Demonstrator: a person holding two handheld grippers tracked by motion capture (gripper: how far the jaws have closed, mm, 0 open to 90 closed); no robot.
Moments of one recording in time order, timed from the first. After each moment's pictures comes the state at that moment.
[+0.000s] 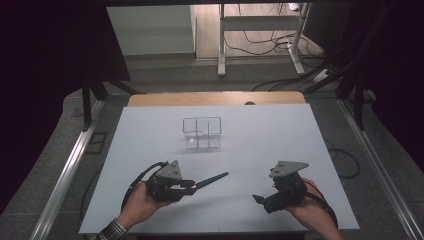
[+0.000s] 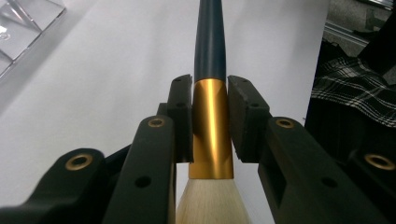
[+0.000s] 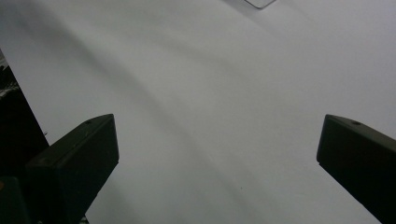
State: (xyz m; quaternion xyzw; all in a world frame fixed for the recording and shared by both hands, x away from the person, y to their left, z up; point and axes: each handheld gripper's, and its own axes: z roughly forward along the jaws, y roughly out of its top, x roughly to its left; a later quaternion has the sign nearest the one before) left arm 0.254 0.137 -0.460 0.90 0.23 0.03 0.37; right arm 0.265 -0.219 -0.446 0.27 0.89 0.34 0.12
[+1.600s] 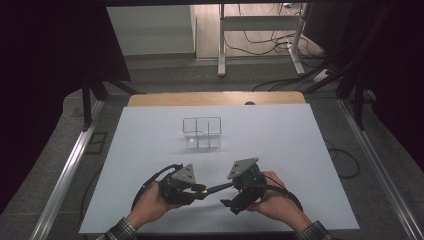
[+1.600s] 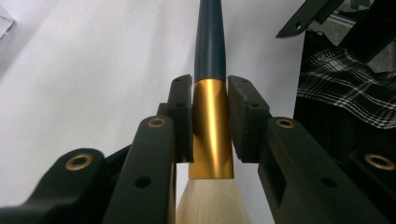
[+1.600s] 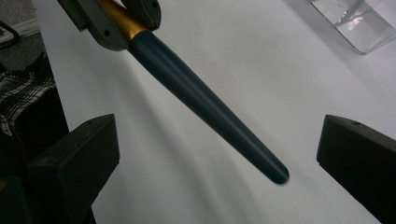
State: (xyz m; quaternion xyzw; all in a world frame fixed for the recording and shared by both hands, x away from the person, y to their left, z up) left arm 0.257 0.108 -0.462 0.92 0.18 0.02 0.35; right arm 0.275 -0.128 -0.454 0.18 0.93 0.30 0.08
